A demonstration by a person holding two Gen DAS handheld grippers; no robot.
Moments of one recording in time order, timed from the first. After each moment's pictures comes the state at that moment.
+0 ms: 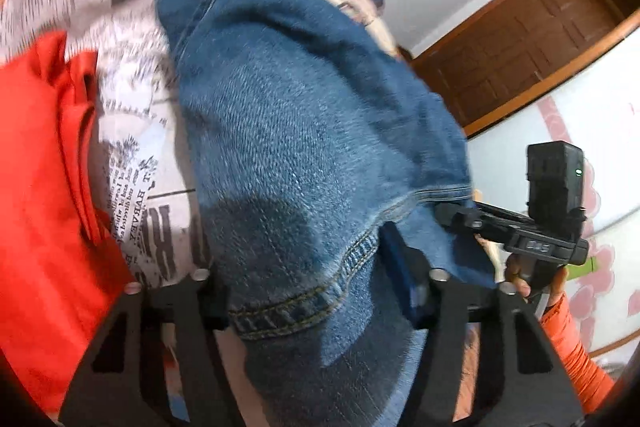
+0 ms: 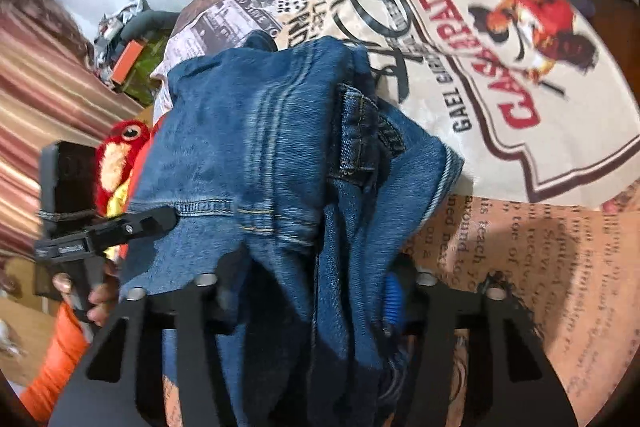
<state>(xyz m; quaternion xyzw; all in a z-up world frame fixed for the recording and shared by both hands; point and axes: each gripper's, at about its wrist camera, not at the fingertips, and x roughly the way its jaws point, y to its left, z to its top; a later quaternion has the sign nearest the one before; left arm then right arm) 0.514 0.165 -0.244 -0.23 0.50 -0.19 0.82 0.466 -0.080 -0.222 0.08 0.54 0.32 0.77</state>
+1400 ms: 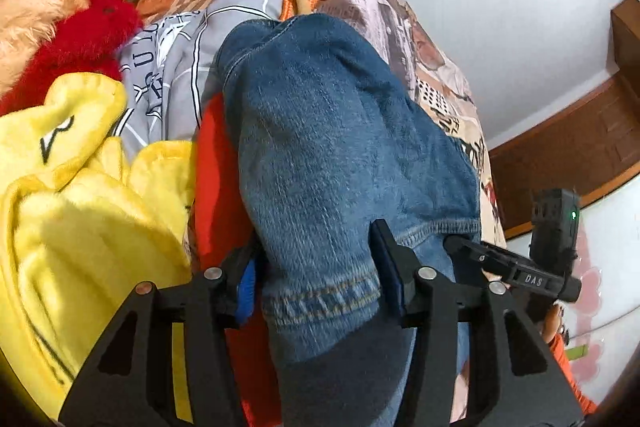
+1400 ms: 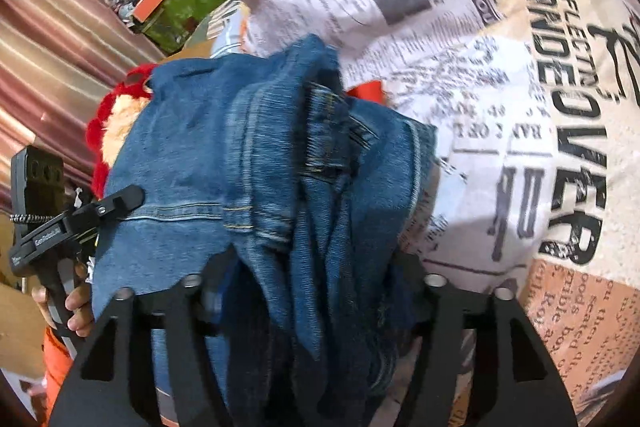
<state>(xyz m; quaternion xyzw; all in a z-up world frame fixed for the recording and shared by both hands) 0.424 0.445 -0.270 -0.33 0.44 -0.03 0.84 0.484 0.166 -0.273 0.00 0.56 0.36 0.75</state>
